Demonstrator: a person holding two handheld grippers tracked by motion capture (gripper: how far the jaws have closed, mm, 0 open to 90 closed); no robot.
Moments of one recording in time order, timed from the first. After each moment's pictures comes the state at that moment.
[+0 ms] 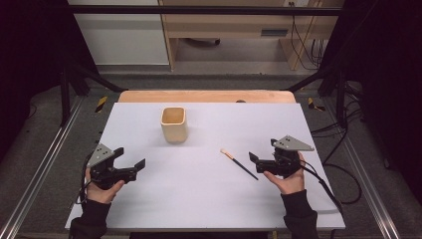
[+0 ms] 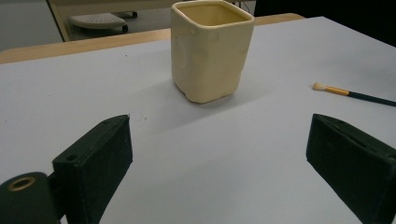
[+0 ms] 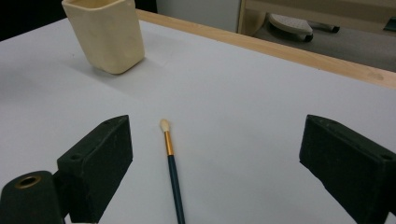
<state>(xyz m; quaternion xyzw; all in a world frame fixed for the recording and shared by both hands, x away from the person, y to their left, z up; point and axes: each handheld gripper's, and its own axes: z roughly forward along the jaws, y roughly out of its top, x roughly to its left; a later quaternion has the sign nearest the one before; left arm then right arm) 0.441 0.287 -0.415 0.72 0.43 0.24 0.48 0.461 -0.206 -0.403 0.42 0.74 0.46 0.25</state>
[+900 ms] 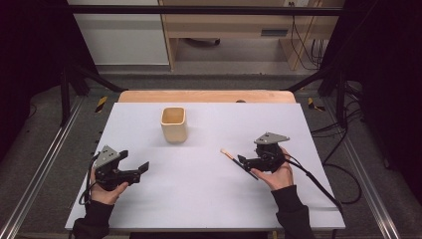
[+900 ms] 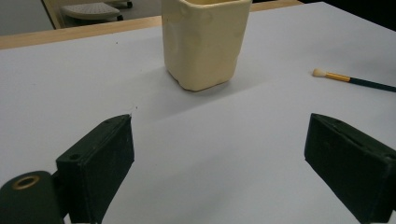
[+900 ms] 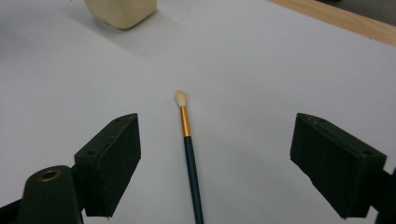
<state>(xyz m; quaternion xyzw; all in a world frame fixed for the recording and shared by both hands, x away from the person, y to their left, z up) 0.442 0.281 -0.425 0.73 0.43 0.23 0.47 0.485 -0.173 -0.413 0.41 0.80 0.38 0.21</state>
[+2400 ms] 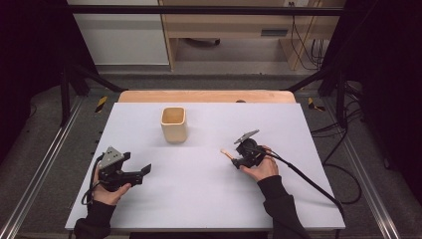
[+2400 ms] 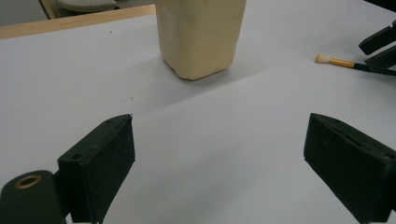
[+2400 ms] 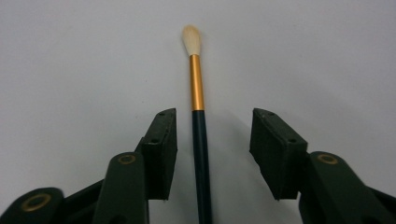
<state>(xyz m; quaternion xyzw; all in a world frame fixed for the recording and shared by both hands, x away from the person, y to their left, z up) 0.444 0.276 -0.432 0.75 0.43 0.23 0.45 0.529 -0.137 -0.455 0.40 0.87 0.25 0.13</state>
